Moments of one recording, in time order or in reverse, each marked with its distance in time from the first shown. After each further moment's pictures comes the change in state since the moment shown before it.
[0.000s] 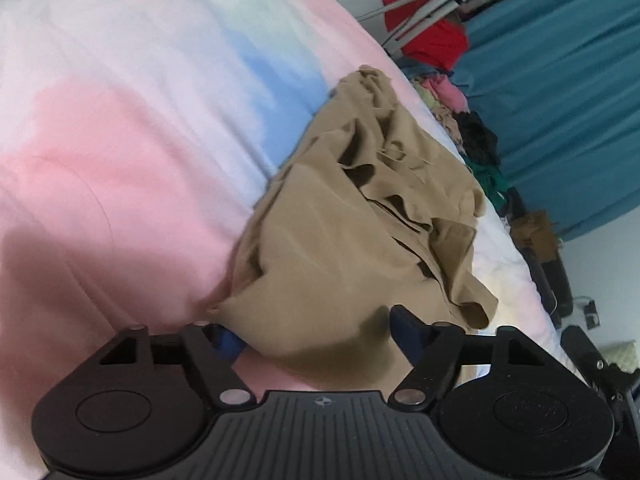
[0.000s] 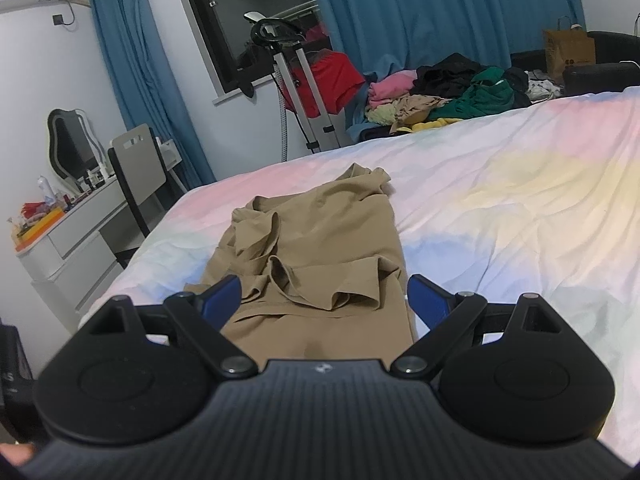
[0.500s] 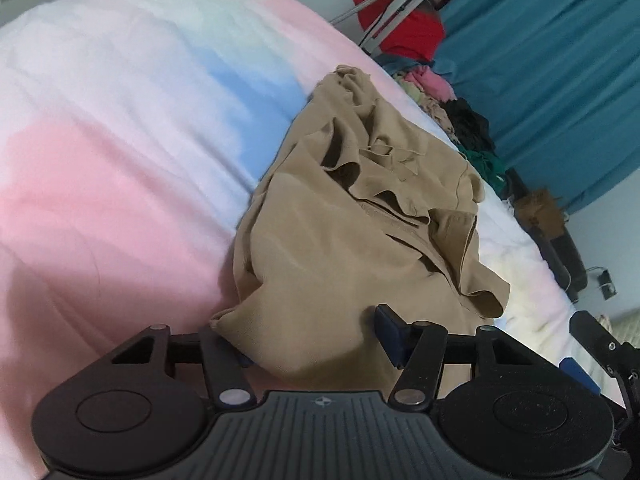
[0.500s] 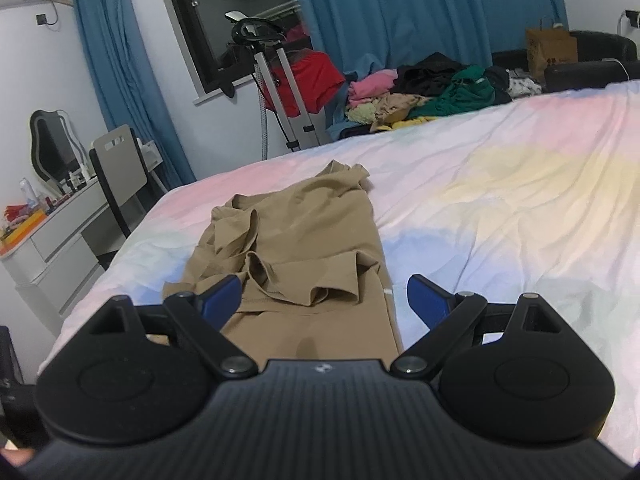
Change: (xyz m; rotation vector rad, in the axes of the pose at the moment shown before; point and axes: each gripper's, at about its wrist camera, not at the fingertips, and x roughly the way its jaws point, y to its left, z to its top) left arm 0.015 -0.015 -0.001 0.132 -0.031 0.026; right arm 0.002 -0.005 -0.005 0.020 0.004 -0.057
